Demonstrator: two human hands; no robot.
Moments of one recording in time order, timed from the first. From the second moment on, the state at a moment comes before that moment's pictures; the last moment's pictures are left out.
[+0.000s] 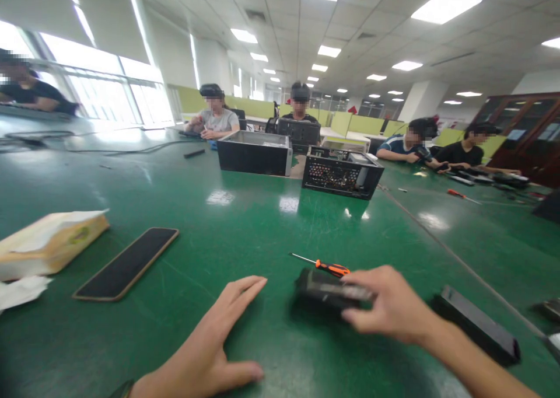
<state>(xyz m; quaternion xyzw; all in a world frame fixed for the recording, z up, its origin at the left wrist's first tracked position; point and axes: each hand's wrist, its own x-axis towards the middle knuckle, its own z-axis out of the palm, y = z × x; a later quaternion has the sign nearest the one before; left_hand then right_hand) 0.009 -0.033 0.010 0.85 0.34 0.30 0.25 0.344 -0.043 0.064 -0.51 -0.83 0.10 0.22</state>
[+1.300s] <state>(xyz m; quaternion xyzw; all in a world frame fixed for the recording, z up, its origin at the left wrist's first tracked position) 0.016 -0.041 0.011 0.84 0.33 0.29 0.33 0.328 -0.041 0.102 -0.53 -0.81 0.19 0.17</state>
